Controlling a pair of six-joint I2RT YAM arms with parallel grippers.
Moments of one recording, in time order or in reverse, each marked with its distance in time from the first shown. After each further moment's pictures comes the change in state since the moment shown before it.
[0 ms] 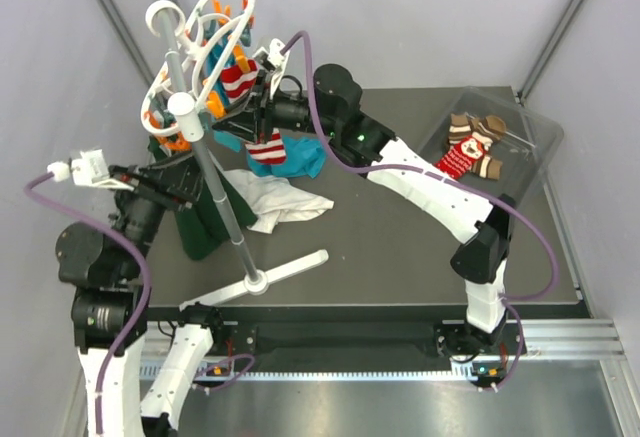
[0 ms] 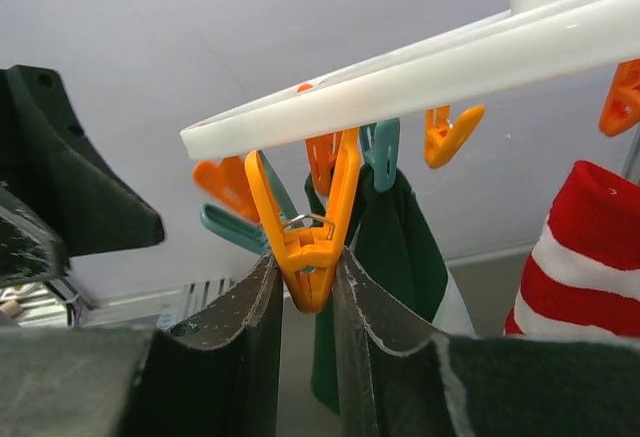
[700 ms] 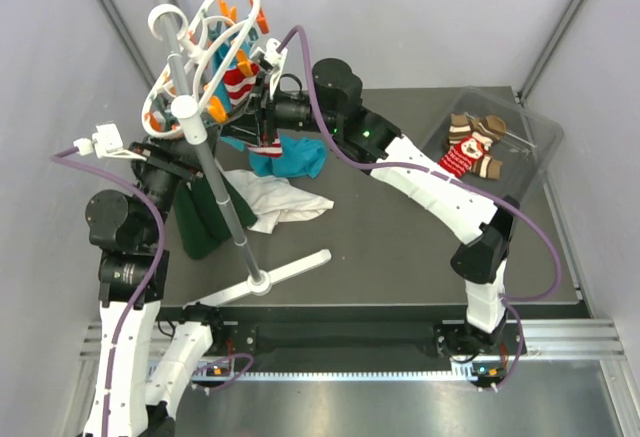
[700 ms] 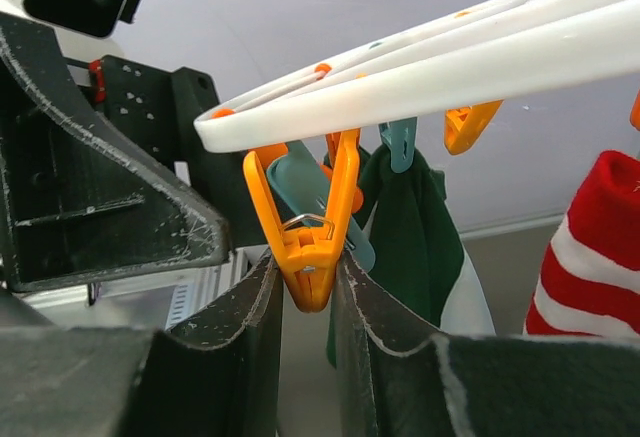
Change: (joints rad) left arm 0.000 0.124 -0.151 0.313 0.023 -0.206; right arm 0.001 0.000 0.075 -0.171 -0.029 -0.024
